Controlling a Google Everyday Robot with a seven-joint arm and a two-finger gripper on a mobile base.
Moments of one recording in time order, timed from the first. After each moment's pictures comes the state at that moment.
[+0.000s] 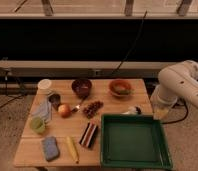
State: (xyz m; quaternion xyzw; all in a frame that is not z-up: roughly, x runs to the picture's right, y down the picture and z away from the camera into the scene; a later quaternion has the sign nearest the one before) arm 0.284 0.107 0.684 -0.28 0.02 0.02 0.96
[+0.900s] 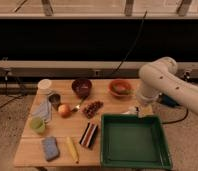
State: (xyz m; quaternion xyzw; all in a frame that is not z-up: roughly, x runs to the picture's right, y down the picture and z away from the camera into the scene) arm 0.183 0.097 0.708 -0.31 -0.04 -0.07 0.95
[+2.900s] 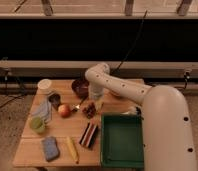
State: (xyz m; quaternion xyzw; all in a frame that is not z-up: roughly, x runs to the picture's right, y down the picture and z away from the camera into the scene) arm -0.009 0.103 0.909 -0.34 -0.12 -0.20 0.91
